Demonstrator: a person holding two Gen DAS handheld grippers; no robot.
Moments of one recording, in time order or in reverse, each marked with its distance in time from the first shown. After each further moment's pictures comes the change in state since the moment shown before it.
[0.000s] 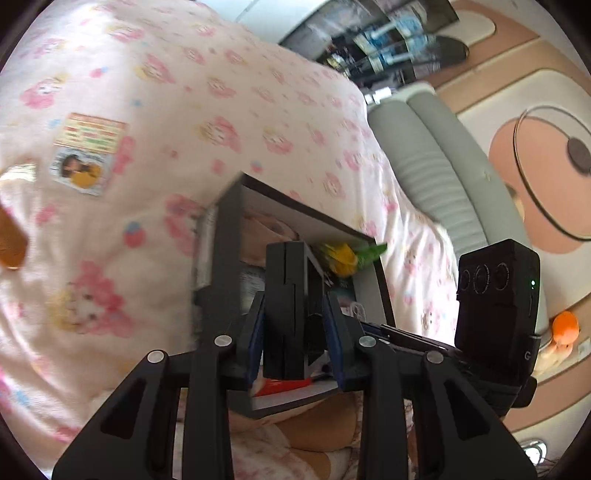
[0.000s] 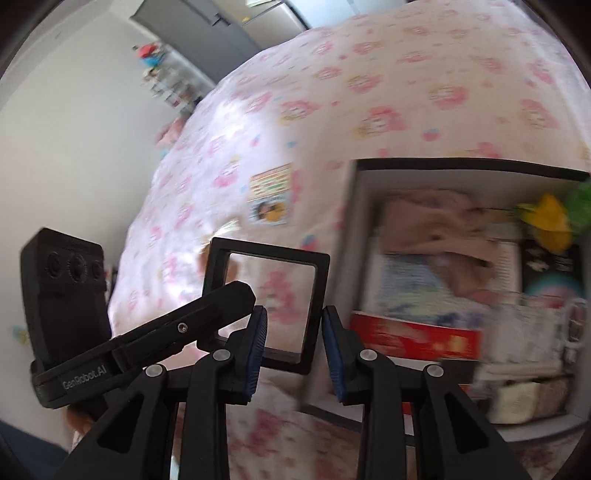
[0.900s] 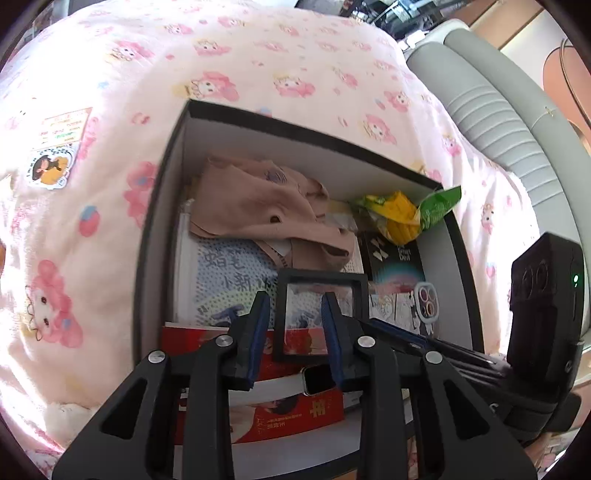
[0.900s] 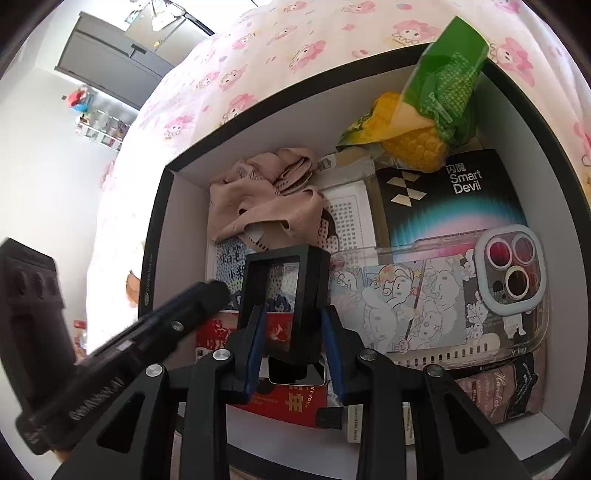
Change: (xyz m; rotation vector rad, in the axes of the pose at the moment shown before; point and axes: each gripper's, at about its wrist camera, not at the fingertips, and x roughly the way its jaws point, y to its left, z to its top) left arm 0.114 -0.043 -0.029 0.100 0.069 0.303; right arm 0.014 -0.131 -0.021 0.236 0.009 -0.091
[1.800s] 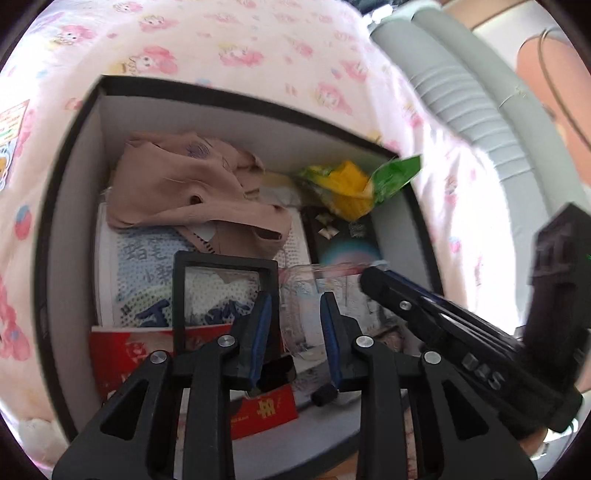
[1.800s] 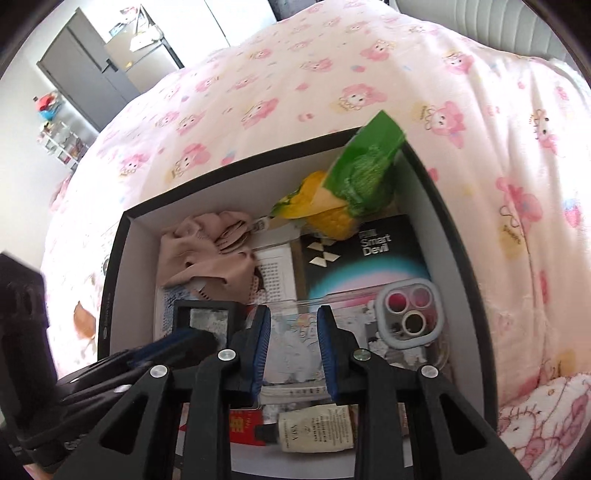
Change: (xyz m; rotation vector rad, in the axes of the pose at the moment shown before) left arm 0.036 -0.030 0.011 0.068 0.144 -0.116; right arm -0.038 -0.008 0.003 -0.015 -0.182 -0.267
